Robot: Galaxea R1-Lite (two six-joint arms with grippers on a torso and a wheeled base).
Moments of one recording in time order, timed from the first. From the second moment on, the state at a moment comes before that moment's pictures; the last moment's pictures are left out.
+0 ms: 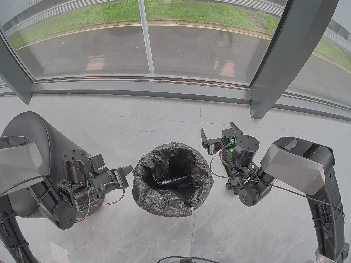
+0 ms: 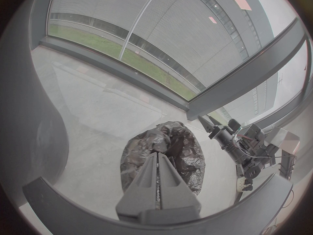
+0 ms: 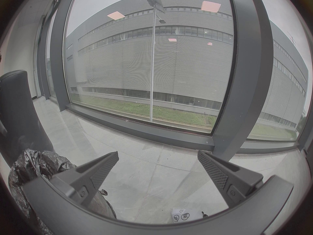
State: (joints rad) left arm -0.33 2.05 -0.46 -1.27 -0.20 -0.43; right arm 0.50 2.52 -1.15 -1.52 -0.36 -0.19
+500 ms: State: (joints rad) left arm -0.48 2.05 -0.59 -1.27 -0.26 -0.61; right arm 0.51 2.52 -1.15 -1.52 -0.36 -0.19
